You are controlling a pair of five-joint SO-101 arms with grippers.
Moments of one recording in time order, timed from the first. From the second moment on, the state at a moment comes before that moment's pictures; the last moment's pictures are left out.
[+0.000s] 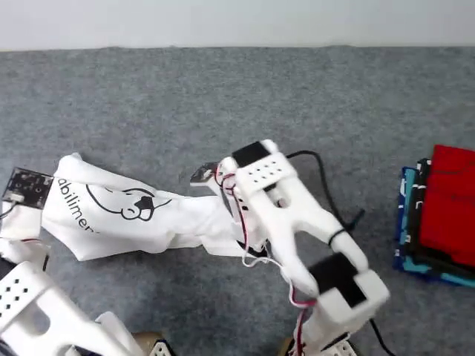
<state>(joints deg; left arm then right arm) -52.4 -46.5 48.6 77.1 -48.3 -32.5 11.3 7.0 99.6 26.5</state>
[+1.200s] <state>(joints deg) -39.9 -45.3 58.3 67.0 -49.7 -20.7 29.0 -33.8 100.6 25.5</state>
